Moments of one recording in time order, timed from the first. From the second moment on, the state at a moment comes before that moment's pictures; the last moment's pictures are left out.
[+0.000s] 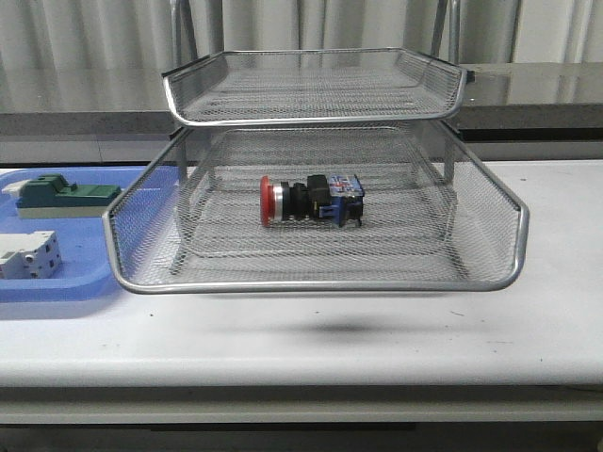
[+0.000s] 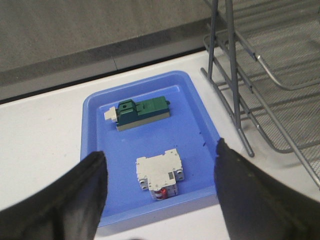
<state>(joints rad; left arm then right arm) 0.03 0.61 -0.68 -0.28 0.55 0.45 0.09 0.31 -0.61 -0.02 0.97 0.05</state>
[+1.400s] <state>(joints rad) 0.03 0.17 -0.23 -0.35 0.16 0.45 0.09 0.31 -0.61 -0.02 0.97 0.05</state>
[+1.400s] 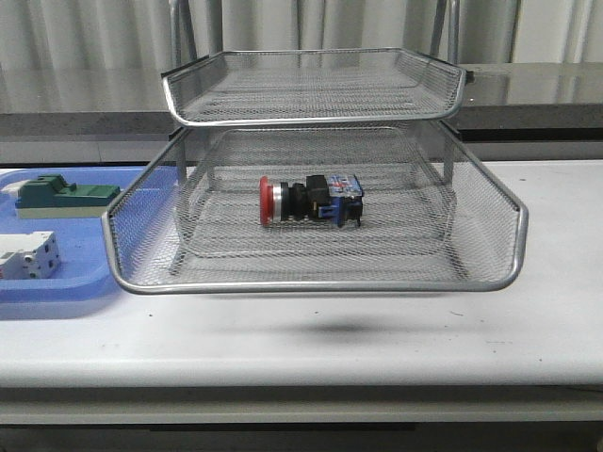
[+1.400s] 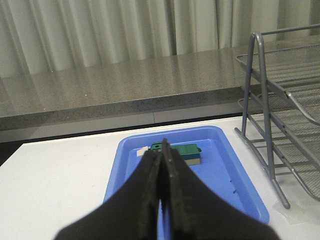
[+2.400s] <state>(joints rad) 0.03 0.17 -0.23 -0.35 0.16 0.45 0.16 1.04 -0.75 0.74 0.82 -0.97</state>
